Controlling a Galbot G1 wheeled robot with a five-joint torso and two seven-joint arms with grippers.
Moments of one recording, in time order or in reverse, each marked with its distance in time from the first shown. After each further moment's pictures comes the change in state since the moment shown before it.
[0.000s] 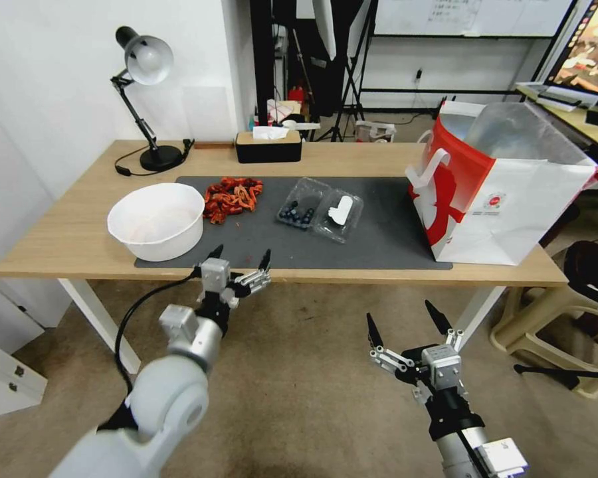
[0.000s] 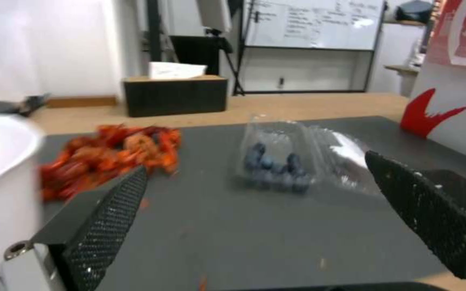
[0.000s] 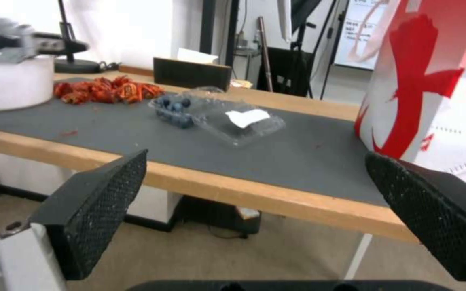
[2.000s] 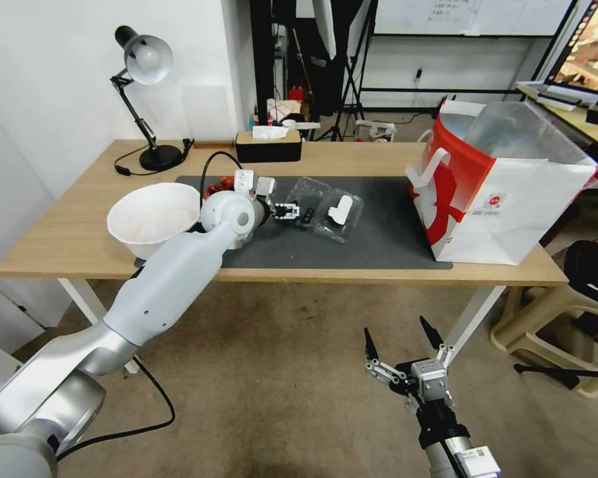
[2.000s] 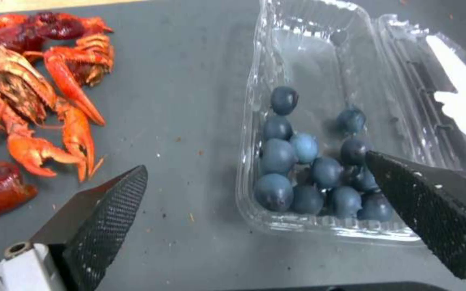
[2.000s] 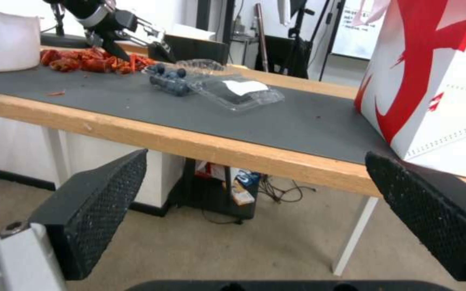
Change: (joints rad) left arm -0.723 -0.205 0.251 0.607 -0.496 0.580 -0.126; right arm 0.026 -0.001 0.005 -0.116 -0.022 0.068 0.028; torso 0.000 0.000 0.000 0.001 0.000
